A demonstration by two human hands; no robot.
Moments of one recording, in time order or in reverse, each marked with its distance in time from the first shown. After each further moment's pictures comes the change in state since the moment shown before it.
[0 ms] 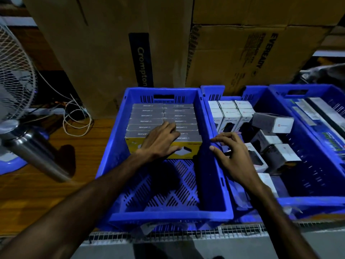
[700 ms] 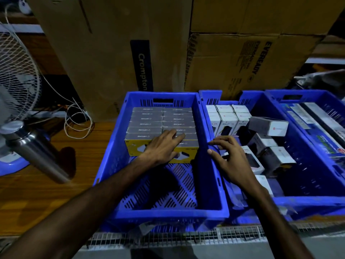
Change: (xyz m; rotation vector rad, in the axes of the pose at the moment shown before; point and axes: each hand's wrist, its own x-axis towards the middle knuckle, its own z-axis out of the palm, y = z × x) left_hand -0.003 0.023 0.000 -0.031 -0.146 -0.112; right_hand -0.005 -0.002 -0.005 -0.028 -0.030 0.003
